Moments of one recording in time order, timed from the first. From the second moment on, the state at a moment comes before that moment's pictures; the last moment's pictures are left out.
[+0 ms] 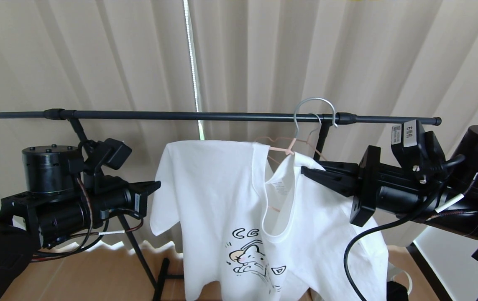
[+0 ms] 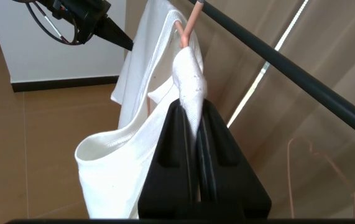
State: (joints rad) left arm -0.21 1.68 -0.60 -0.71 -0.25 0.11; right arm 0.45 1.62 -0.59 -1.03 0.62 -0.26
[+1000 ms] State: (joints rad) left arm -0.15 1.68 -0.60 -0.71 -0.25 0.12; right arm 0.43 1.61 -0.59 -1.03 0.62 -0.26
